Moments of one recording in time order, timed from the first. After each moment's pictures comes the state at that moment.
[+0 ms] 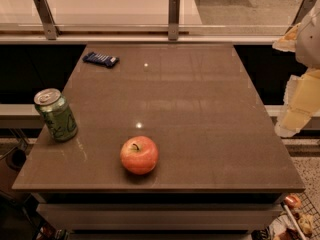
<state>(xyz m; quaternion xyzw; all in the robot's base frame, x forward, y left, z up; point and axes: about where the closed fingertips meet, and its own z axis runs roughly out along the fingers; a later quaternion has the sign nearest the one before) 0.438 -0.213 0.990 -0.60 0.78 -0.05 0.18</state>
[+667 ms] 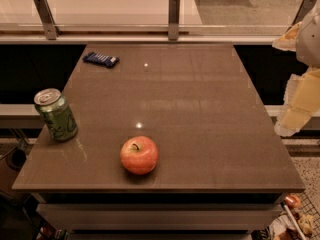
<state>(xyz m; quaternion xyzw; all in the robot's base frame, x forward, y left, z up) 0.438 -0.212 0.992 -0.60 0.77 -0.05 0.19</state>
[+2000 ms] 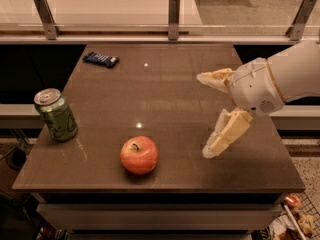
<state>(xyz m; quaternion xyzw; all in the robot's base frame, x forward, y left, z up) 0.454 -0.090 0.913 -0.64 0.65 0.20 0.36</state>
